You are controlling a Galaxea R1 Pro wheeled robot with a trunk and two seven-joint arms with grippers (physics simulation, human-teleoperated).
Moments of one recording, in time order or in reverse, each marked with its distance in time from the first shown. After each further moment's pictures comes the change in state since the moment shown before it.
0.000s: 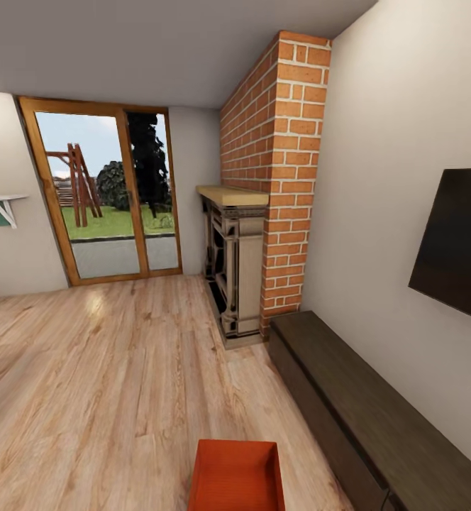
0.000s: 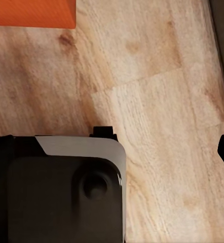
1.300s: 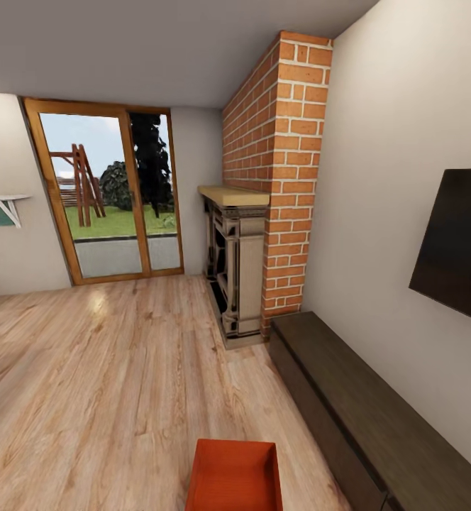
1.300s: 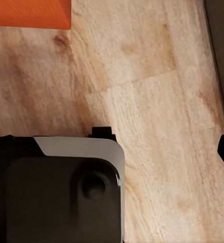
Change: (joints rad) left arm 0.000 0.001 -0.004 0.000 0.107 -0.002 -0.001; right arm 0.000 -0.003 0.001 0.000 0.000 -0.001 0.000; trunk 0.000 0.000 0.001
